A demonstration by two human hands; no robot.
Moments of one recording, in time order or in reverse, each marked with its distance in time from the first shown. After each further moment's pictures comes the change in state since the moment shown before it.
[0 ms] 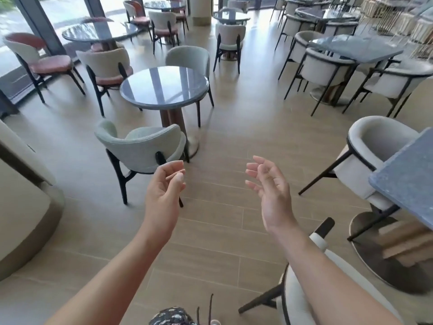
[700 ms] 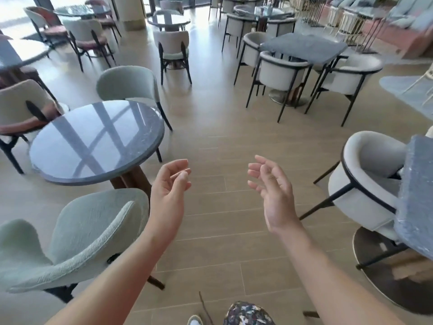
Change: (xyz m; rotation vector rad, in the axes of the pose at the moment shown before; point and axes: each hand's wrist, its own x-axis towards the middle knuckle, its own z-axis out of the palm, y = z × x) left_hand 0.495 -0.071 0.192 -0.051 -0.323 -0.022; right_hand 0.464 0.054 0.043 -0.045 0.270 -0.037
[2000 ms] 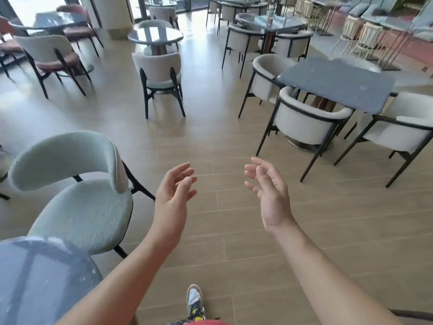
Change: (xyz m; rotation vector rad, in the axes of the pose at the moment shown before) left_hand 0.946 -0.139 0.224 -0.073 0.001 -0.103; right_hand 0.967 0.137 0.176 -0.039 0.015 -0.005
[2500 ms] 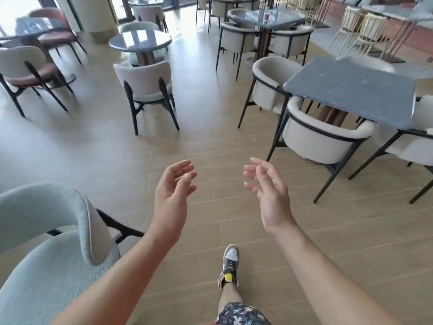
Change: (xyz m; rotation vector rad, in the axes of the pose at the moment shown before) left_hand 0.334 -0.021 0.061 0.045 -0.058 0.013; right_hand 0.311 0.054 0.071 0.037 0.045 0.015
